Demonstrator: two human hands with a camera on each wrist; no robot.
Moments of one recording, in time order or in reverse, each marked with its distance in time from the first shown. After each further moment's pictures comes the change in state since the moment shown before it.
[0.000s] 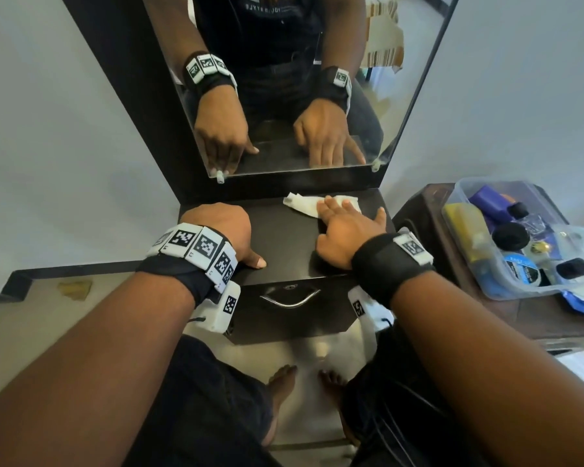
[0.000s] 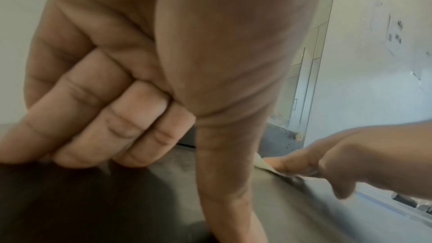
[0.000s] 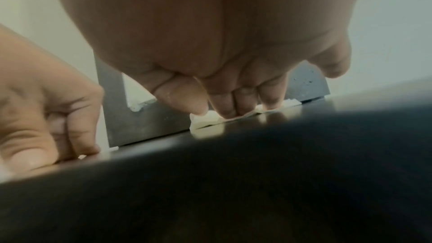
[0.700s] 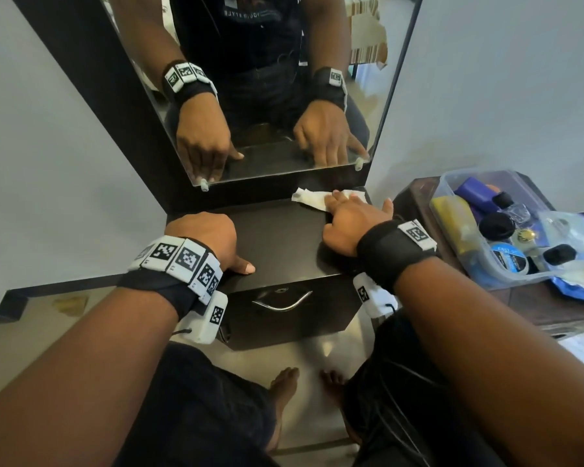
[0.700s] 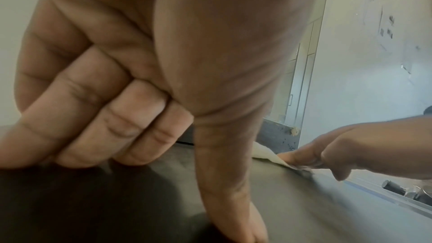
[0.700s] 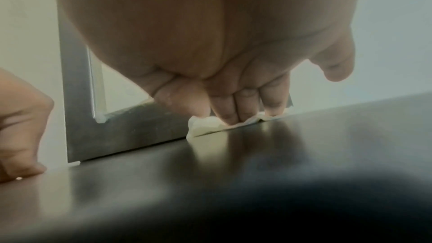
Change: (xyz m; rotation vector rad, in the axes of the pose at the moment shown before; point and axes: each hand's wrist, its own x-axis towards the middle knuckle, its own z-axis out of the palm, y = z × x) left_hand -0.001 -0.001 0.003 0.016 0.010 0.014; right_hand 0.004 0.029 -0.012 0.043 0.036 0.098
